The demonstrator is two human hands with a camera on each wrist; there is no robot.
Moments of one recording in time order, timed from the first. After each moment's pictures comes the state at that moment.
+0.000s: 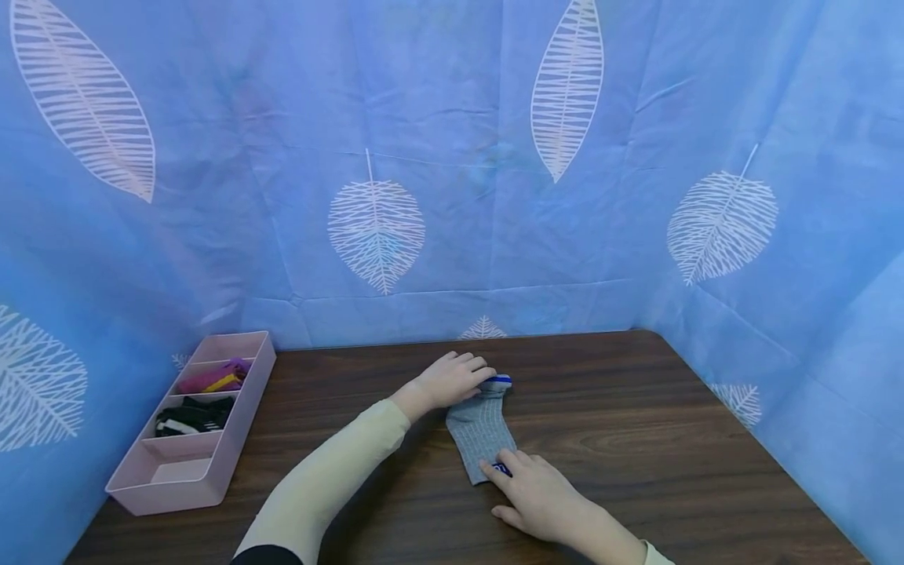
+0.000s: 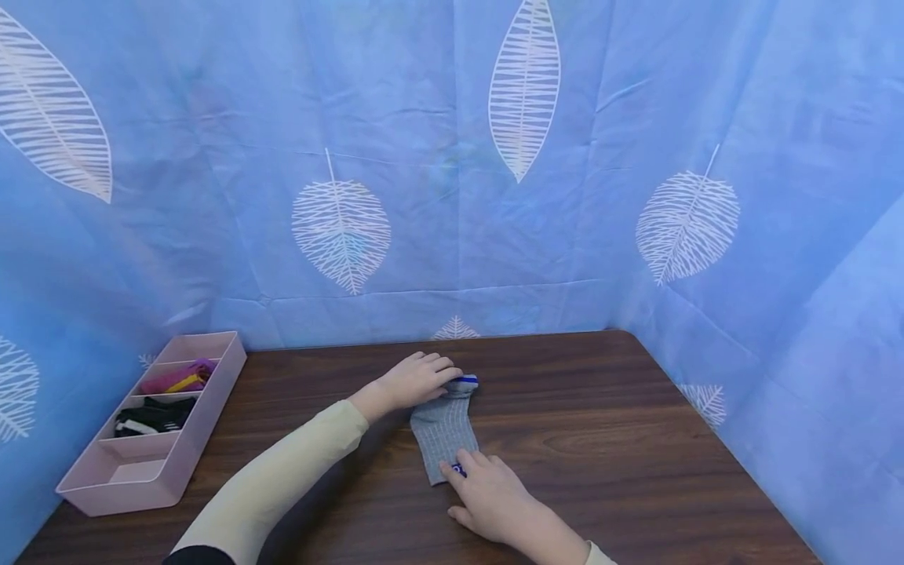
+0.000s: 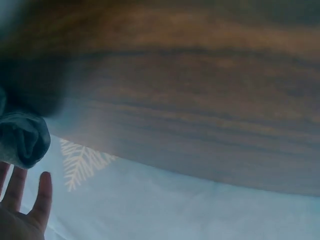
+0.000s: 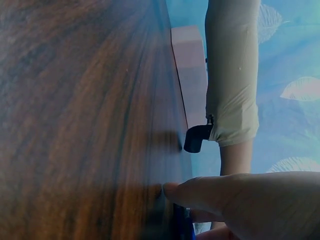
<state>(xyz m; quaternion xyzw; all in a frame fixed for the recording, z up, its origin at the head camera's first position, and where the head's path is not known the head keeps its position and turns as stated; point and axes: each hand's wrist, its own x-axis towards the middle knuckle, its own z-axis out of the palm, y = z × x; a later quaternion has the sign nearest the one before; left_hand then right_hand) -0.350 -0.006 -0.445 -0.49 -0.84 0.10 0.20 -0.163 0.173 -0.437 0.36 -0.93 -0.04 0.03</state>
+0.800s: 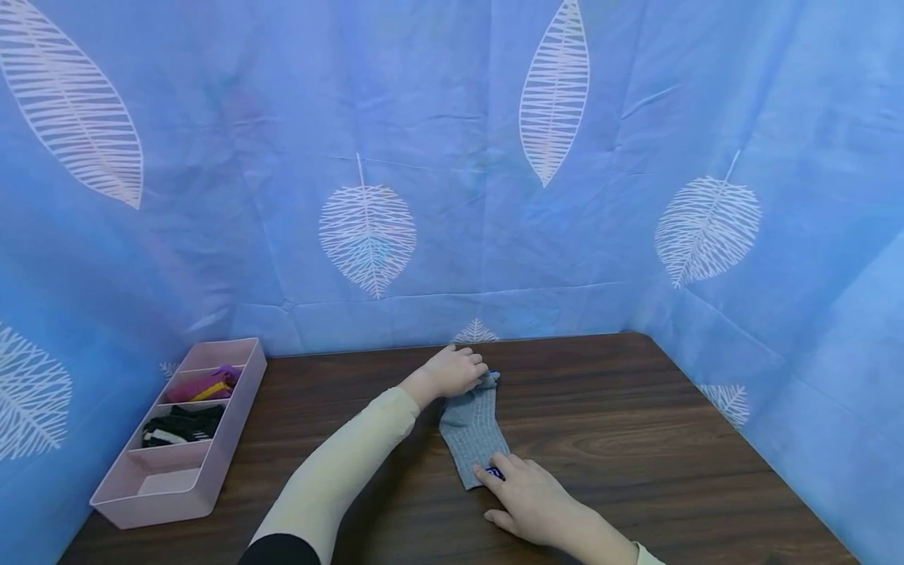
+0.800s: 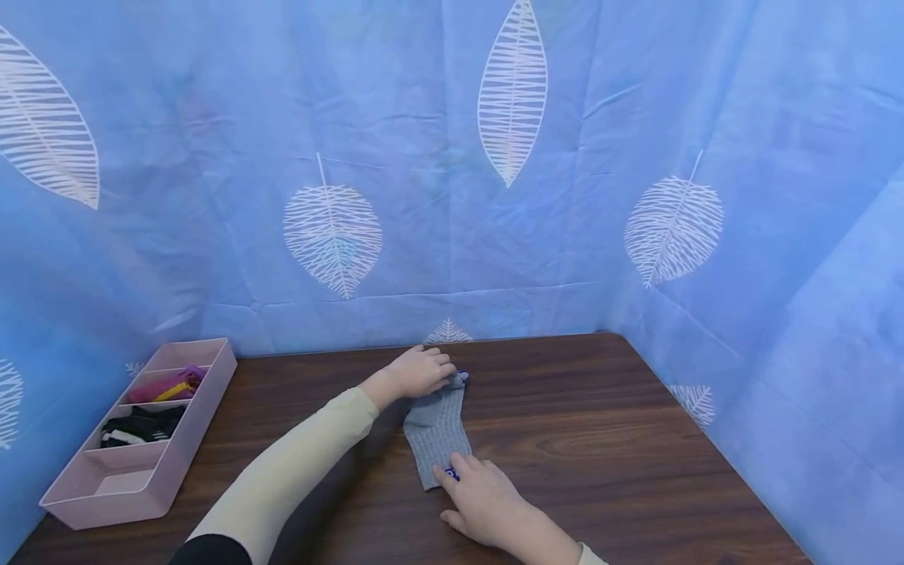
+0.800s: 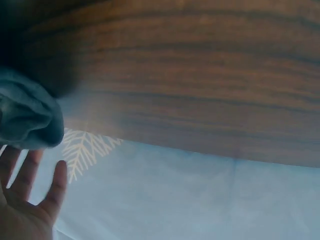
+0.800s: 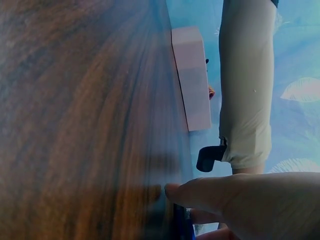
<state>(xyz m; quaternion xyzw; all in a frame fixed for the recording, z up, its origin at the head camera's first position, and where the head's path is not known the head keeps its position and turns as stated) -0.370 0.018 -0.435 -0.45 -0.87 0.18 0.11 -0.162 0.174 -0.439 0.35 -0.94 -0.04 0.02</state>
